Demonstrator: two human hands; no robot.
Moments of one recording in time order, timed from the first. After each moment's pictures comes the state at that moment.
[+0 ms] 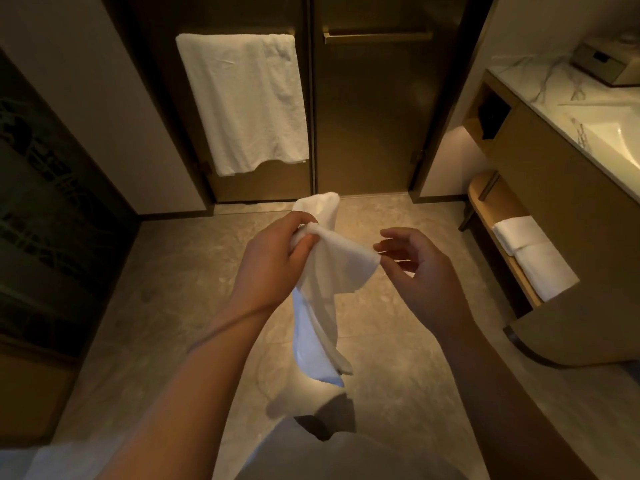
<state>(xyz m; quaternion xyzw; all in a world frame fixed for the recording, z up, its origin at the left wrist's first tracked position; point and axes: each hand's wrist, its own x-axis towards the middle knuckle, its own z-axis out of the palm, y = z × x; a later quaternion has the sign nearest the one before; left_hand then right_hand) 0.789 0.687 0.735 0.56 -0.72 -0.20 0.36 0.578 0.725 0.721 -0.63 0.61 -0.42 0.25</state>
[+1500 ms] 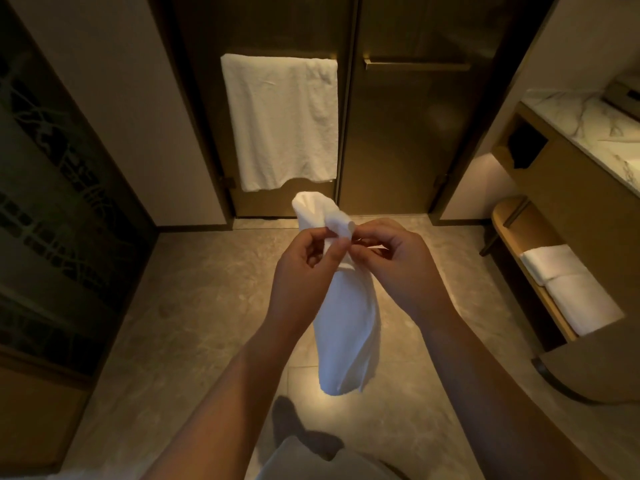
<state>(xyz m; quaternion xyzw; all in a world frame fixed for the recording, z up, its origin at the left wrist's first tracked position) 0.891 0.649 0.744 0.52 -0.56 -0.40 0.51 0.749 0.643 0.761 -0.65 0.49 -0.48 0.34</state>
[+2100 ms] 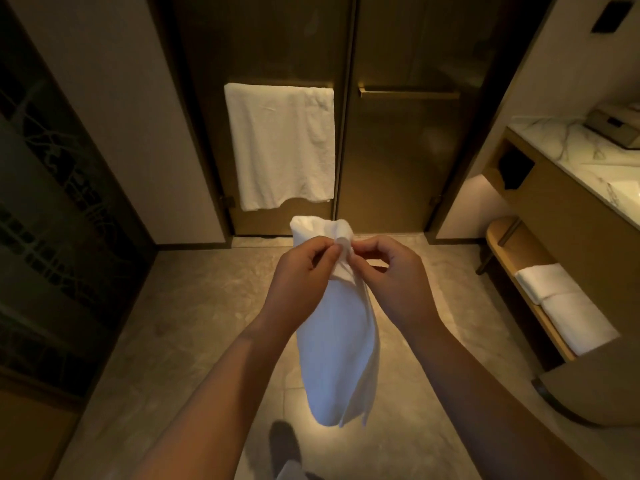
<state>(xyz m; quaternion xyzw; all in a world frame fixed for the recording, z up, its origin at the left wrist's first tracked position) 0.891 0.636 0.763 0.51 -0.66 -0.32 0.44 0.744 0.639 0.753 -0.65 0.53 -0.49 0.24</state>
